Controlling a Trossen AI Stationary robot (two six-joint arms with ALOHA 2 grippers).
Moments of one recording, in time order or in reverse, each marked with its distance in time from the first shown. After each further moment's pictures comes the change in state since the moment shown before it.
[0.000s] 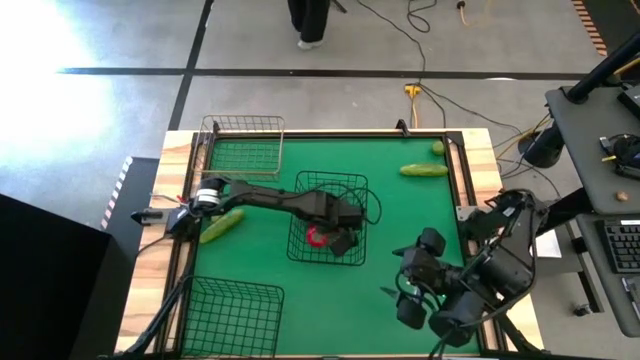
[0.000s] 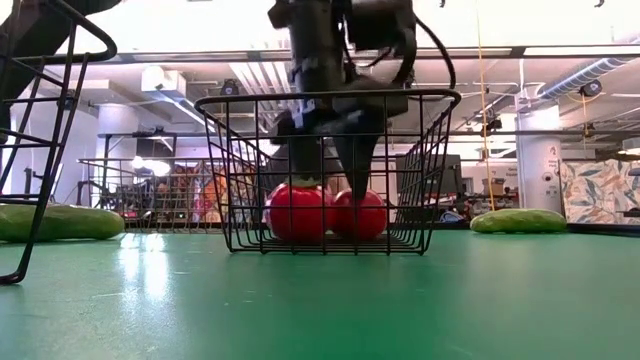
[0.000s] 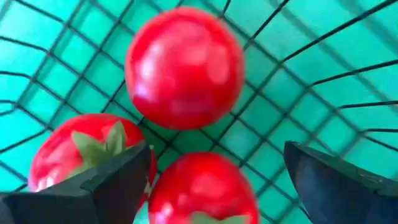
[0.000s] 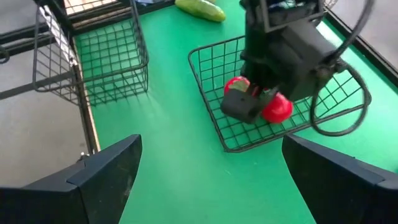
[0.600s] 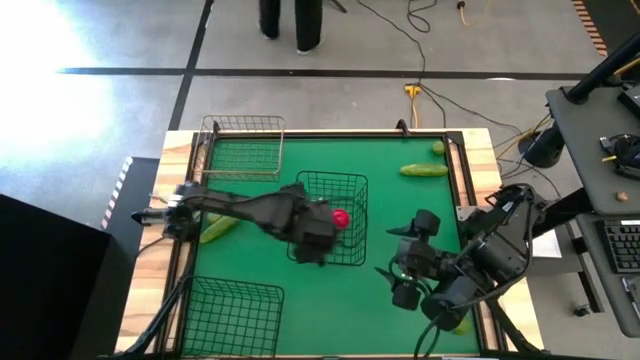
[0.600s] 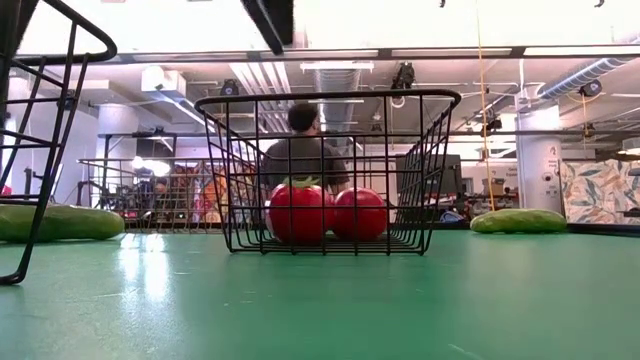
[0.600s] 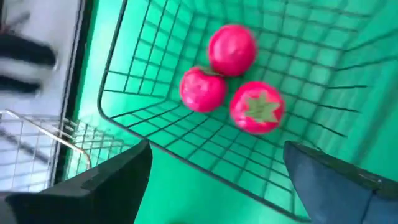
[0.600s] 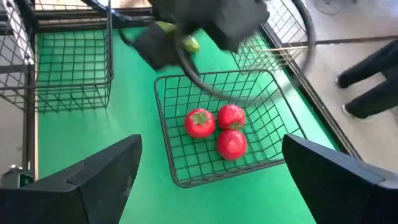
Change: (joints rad) left arm -0.195 -0.203 0.264 -0.511 -0.325 0.163; right arm -0.057 -0.024 -0.002 0.000 0.114 -0.273
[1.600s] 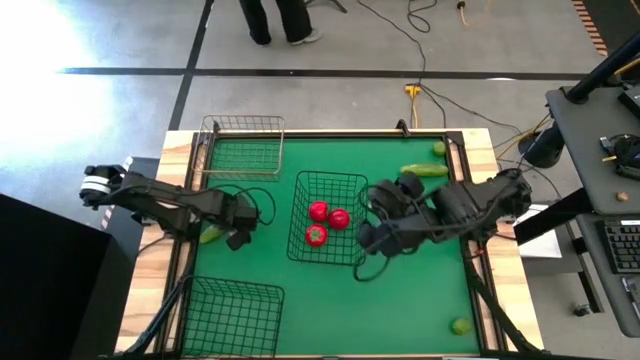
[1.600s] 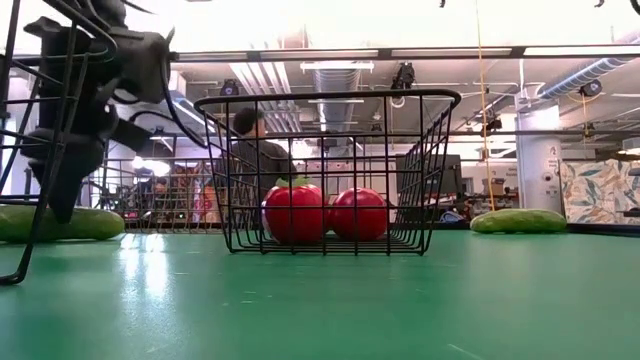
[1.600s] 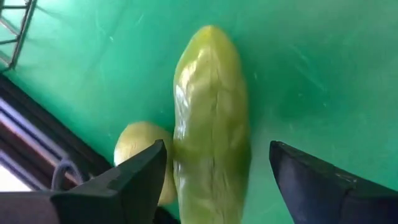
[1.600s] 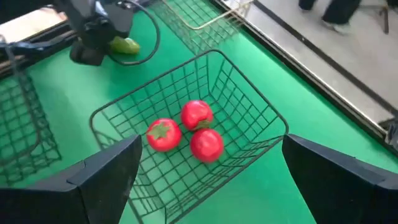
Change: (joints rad) left arm 0.208 -0.733 -1.501 0.501 0.247 -0.258; right arm -0.335 -0.002 0.009 0.009 -0.146 0.122
